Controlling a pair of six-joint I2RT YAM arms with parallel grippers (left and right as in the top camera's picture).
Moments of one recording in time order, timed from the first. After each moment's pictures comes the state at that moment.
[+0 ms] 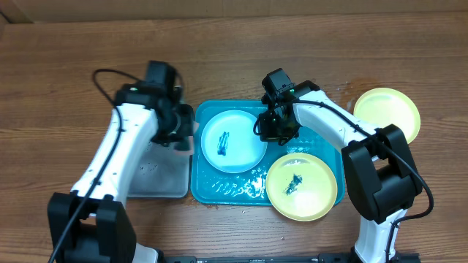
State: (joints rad) left arm -0.19 1.66 1.30 -1.05 0.11 -0.29; right arm 0.46 2.03 1.41 -0.85 -0.25 0.37
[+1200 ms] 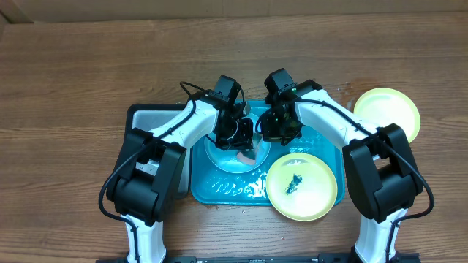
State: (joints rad) left arm -0.44 2.03 1.31 -0.70 0.52 -0.48; right arm 0.45 2.03 1.41 -0.87 -0.24 0.37
